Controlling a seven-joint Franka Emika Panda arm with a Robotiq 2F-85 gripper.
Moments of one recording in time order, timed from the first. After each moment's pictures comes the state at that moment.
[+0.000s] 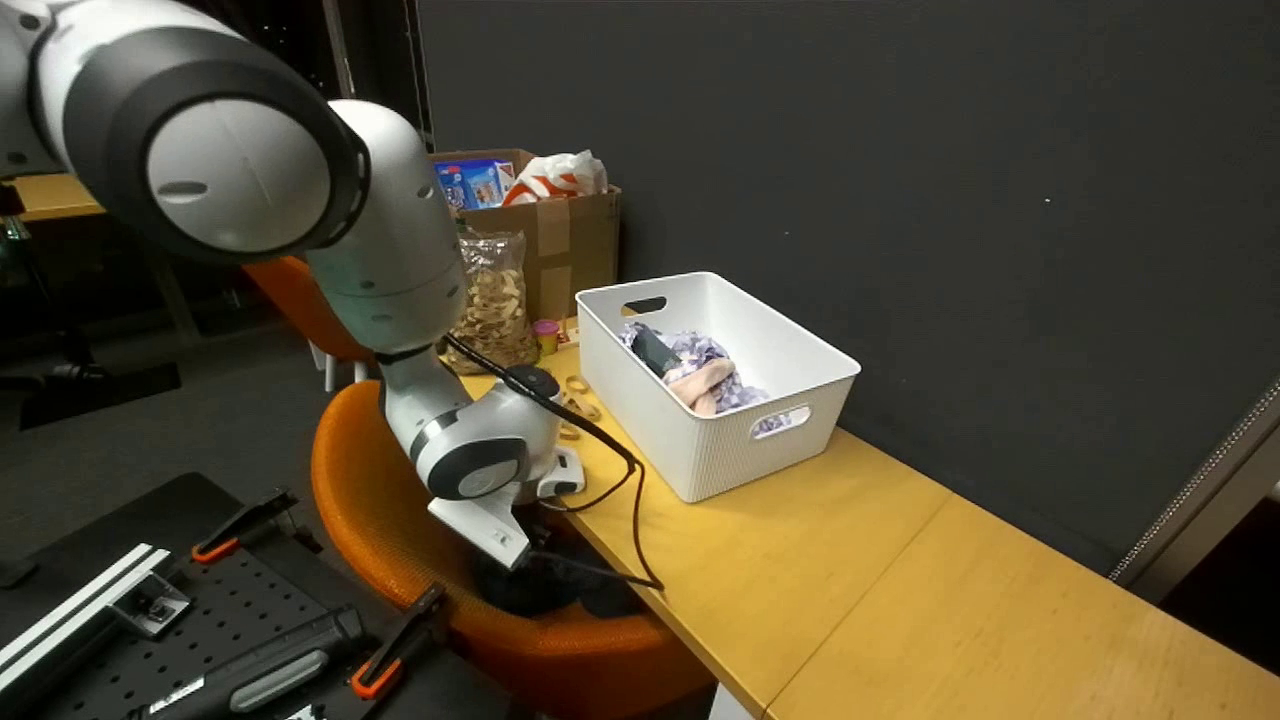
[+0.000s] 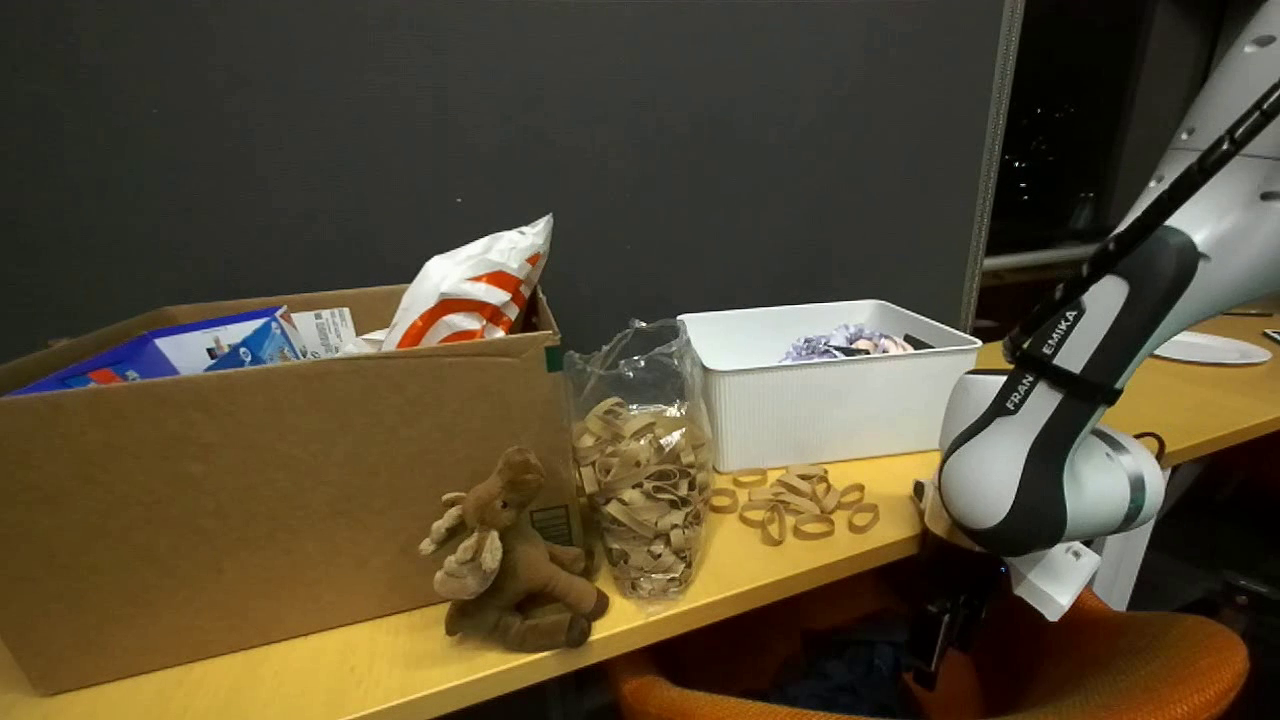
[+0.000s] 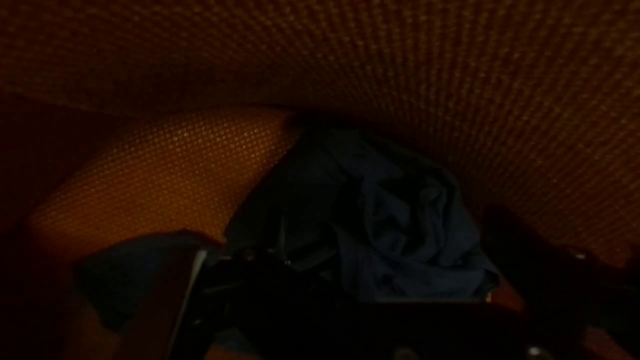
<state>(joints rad) -0.24 1.01 0.13 -1.93 0.14 2.89 -0.37</state>
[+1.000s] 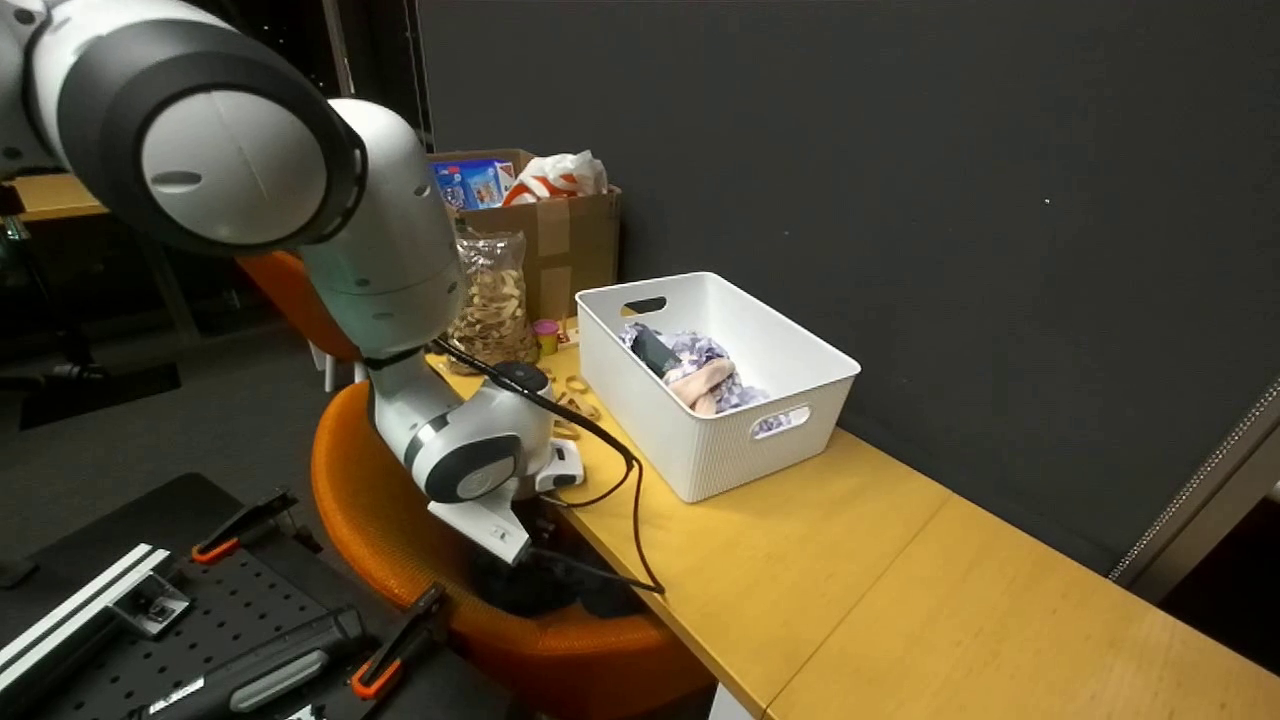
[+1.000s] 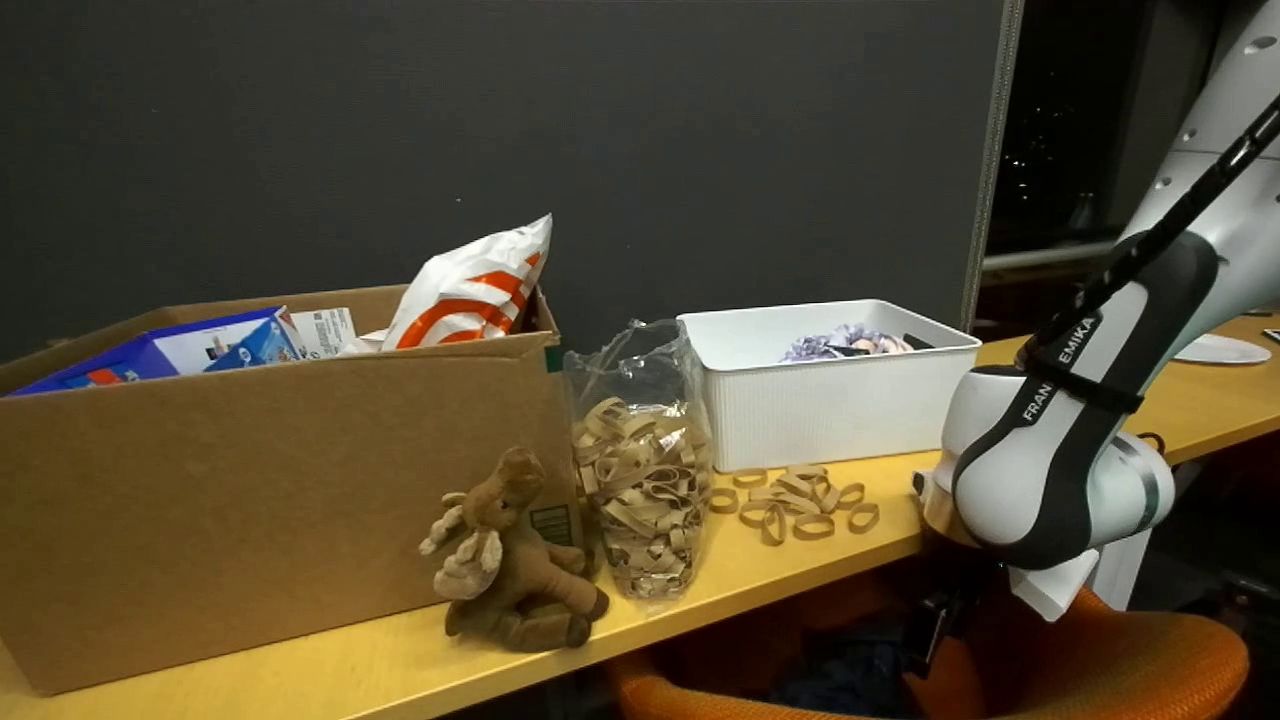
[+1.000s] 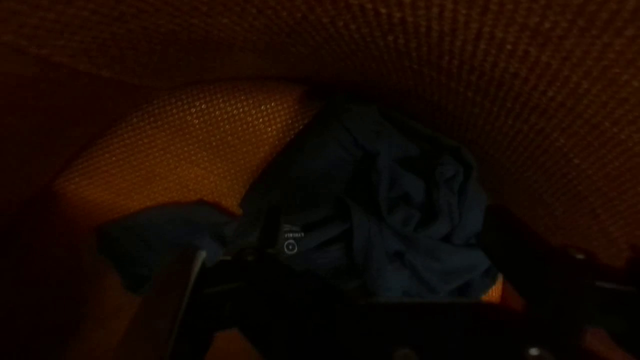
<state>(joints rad) -0.23 1.00 0.12 -1.96 0.07 2.98 -0.30</state>
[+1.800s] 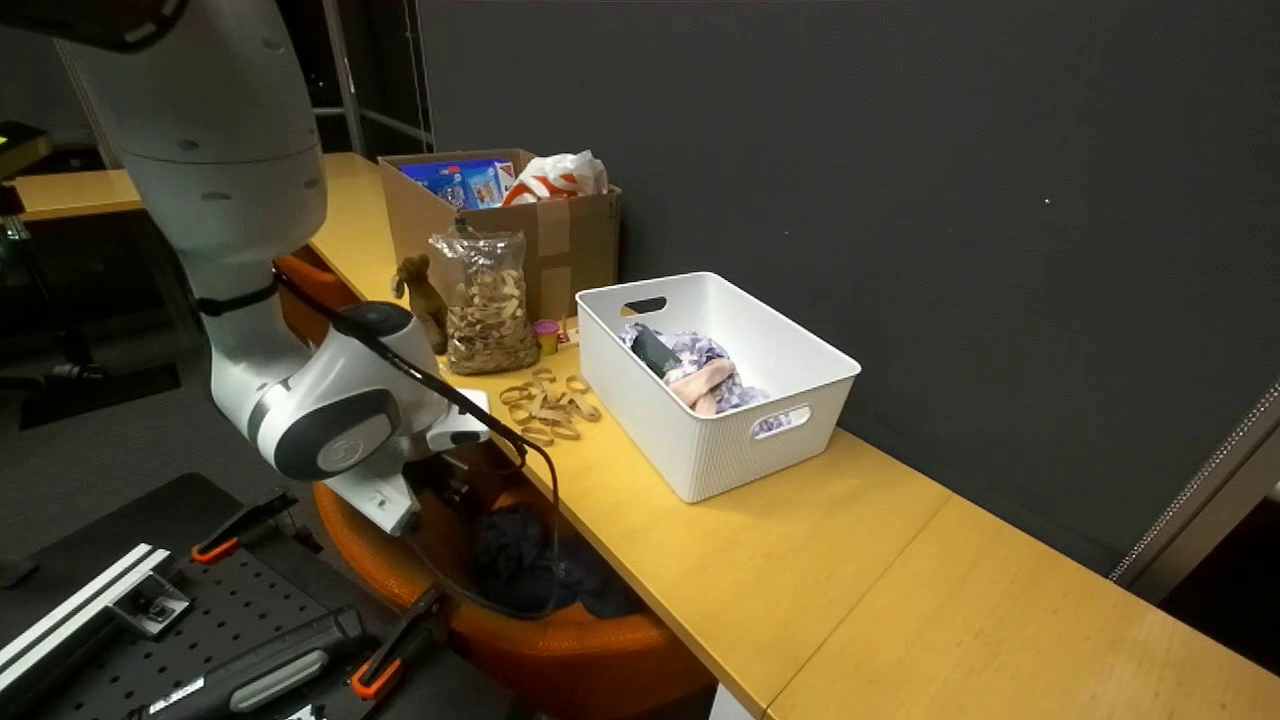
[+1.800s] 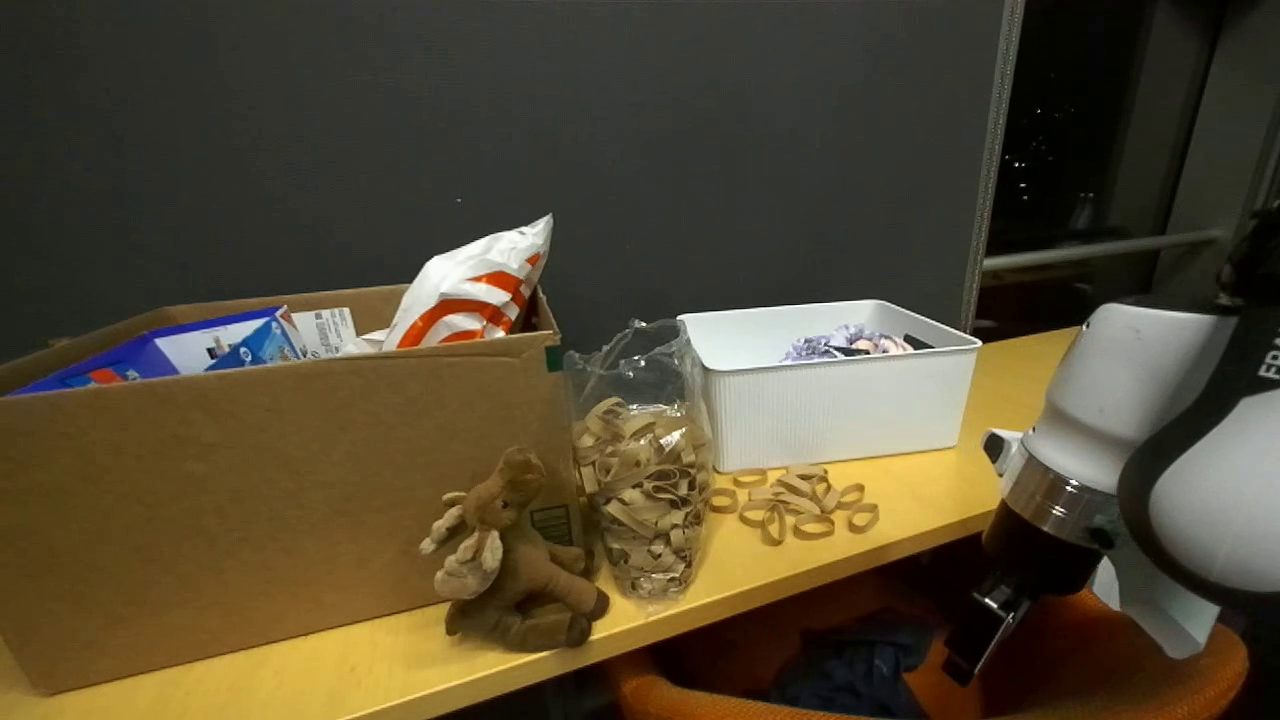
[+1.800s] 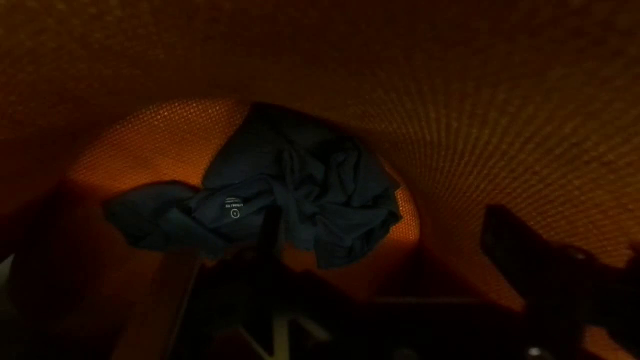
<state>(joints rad) -0.14 0.66 0.16 -2.45 0.07 3.29 -0.09</state>
